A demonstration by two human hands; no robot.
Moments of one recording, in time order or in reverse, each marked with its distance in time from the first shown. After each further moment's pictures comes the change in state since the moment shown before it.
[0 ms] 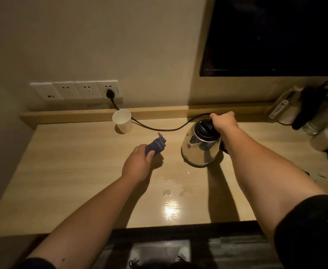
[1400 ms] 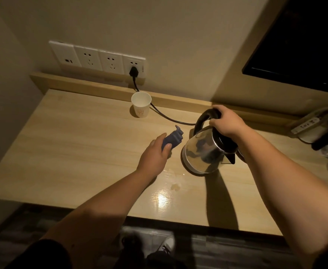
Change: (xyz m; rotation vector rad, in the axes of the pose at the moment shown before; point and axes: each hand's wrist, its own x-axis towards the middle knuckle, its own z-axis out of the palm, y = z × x) left_hand -0.006 -0.013 0.018 -0.331 -0.008 -0.053; right_hand -0.022 -0.026 0.046 -0.449 -0.268 -0.525
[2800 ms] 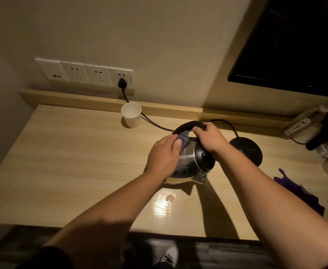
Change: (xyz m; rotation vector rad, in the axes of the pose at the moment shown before) left_hand 0.021 0.060 0.013 0.059 0.036 0.170; right_hand -0.014 -0.007 0.025 0.386 -0.011 0.132
